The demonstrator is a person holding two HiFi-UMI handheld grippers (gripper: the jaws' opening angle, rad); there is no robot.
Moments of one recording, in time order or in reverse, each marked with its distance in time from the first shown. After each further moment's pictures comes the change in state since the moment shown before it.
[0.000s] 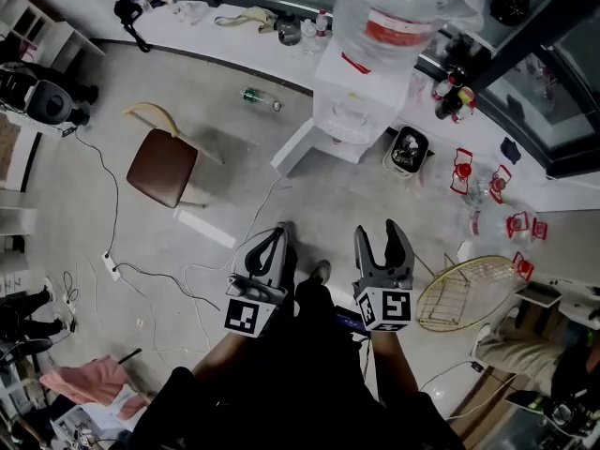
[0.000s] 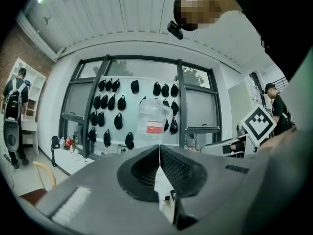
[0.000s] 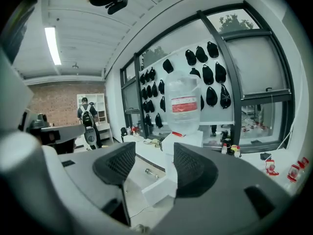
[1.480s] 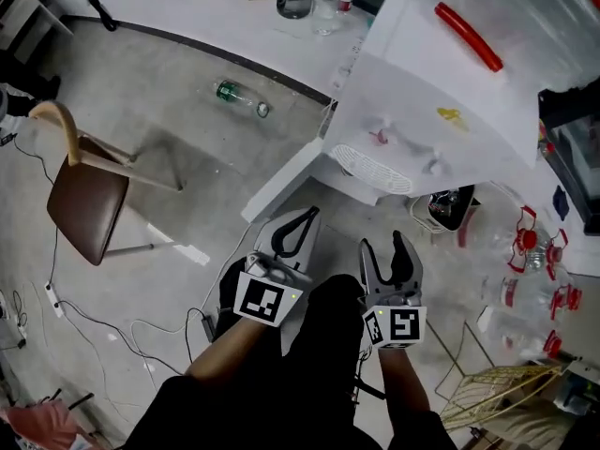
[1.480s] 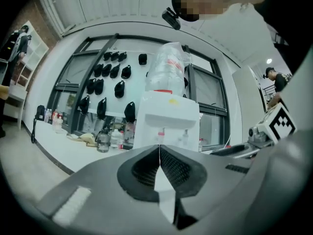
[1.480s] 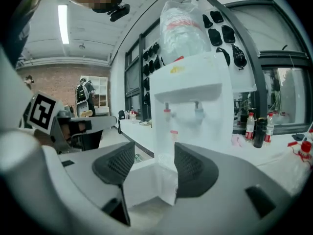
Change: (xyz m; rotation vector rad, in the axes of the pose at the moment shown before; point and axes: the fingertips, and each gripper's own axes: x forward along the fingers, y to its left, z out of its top) left arm 0.301 0.156 -0.417 -0.066 -0.043 -0.064; right arm 0.343 -0.100 -0.369 -0.093 0.007 0.070
